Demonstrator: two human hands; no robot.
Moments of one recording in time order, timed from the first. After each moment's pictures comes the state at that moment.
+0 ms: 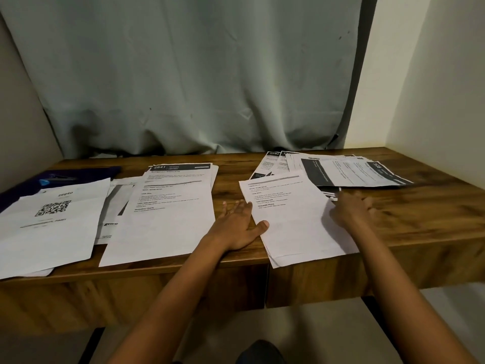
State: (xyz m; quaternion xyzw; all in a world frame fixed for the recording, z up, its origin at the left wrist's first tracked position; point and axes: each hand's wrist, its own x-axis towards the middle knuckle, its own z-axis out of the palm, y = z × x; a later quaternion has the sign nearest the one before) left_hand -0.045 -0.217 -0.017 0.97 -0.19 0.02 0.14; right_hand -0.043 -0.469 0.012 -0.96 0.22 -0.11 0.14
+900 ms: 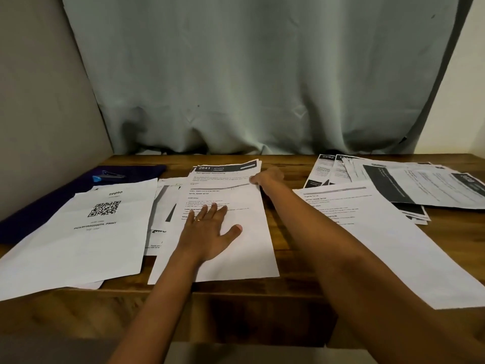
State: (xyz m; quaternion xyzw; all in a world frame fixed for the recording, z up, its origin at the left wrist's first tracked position) left_hand -0.020 -0.060 -0.030 1.00 -0.01 0.05 0.07; right_hand 0.130 -0.203 0.025 -0.87 0.09 -0.03 0.48
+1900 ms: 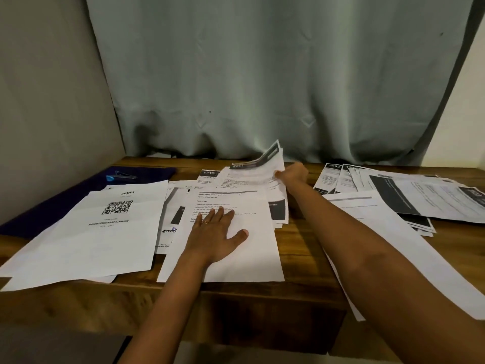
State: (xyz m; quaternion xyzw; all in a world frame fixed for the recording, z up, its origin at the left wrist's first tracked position) left_hand -0.024 -0.058 -0.030 0.99 -0.01 0.05 0.09; right_hand 0.151 -0.239 0.040 -0.87 0.09 -0.13 0.47
